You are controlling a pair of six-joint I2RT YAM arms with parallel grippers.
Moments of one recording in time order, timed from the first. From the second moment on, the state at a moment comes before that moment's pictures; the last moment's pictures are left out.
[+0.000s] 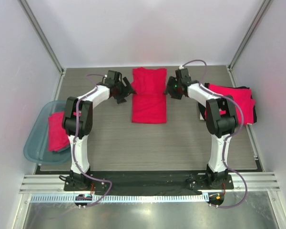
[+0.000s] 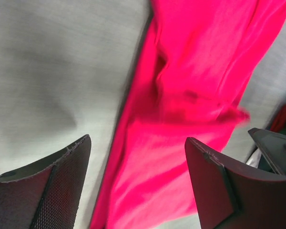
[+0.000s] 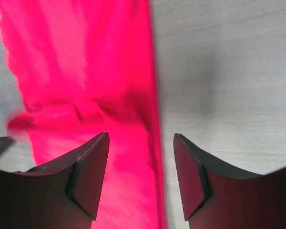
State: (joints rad) left arm -0.30 2.12 1.57 -0.30 0.21 -0.84; right arm 0.28 2.08 1.56 -0.31 -0.08 0.58
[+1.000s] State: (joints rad) left arm -0.47 1.67 0.95 -0.22 0.18 -0.81; right arm 0.30 1.68 0.81 -0.04 -0.40 0.64
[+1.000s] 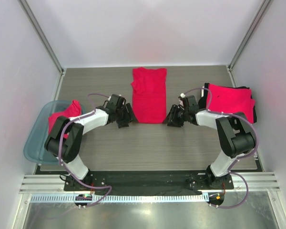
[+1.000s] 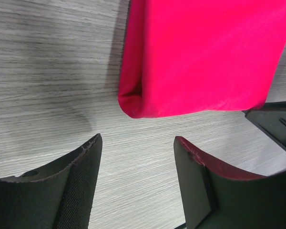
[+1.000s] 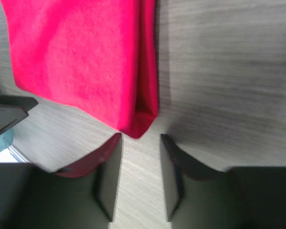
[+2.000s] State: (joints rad) left arm -0.40 1.76 0.89 -0.02 0.27 -0.93; right arm 0.30 1.74 0.79 0.10 -0.42 0.65
